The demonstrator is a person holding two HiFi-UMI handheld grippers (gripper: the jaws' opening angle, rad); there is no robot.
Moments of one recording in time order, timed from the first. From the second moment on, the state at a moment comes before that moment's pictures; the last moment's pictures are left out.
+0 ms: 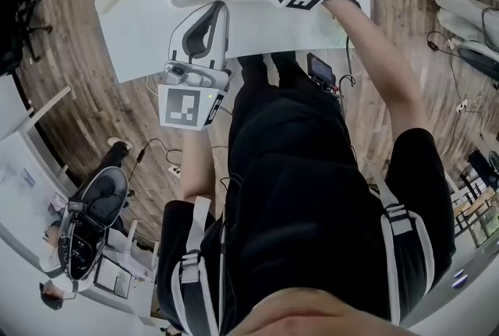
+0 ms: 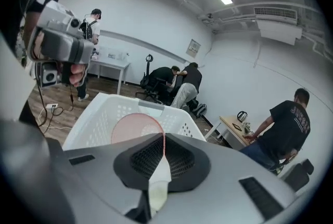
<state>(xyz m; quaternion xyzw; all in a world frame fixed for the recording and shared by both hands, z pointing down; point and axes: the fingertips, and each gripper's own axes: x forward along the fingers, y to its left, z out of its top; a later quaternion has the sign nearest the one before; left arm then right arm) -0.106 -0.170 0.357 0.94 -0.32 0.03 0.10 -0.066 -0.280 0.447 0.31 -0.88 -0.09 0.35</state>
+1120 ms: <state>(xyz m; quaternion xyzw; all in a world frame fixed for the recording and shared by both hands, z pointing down) -0.081 -0.117 0.347 0.95 -0.30 0.05 0.10 0.015 -0.107 0.349 0.44 -0.89 0.06 0.10</state>
